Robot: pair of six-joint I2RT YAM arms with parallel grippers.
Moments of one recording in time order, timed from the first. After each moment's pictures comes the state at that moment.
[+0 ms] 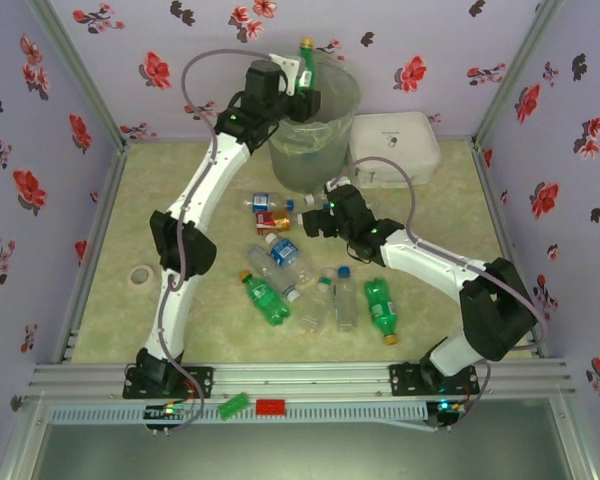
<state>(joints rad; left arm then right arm) -0.52 2.34 2.60 -0.60 0.09 -0.17 0.69 1.52 1.01 -0.17 0.22 0.30</state>
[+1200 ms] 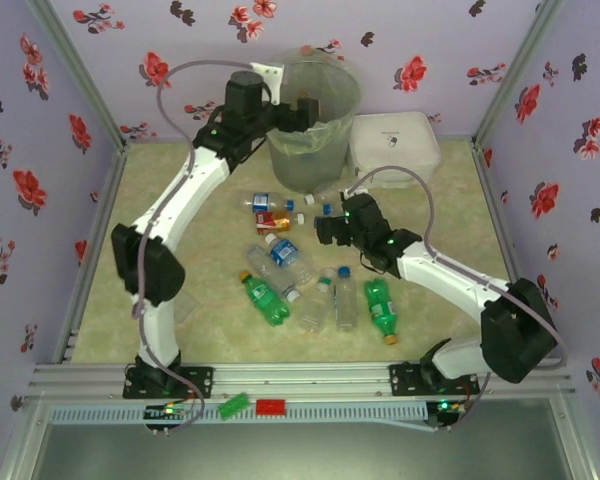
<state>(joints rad) -0.53 1.91 1.98 -0.32 0.11 -0.25 0.66 1.37 0.90 -0.24 0.23 0.36</state>
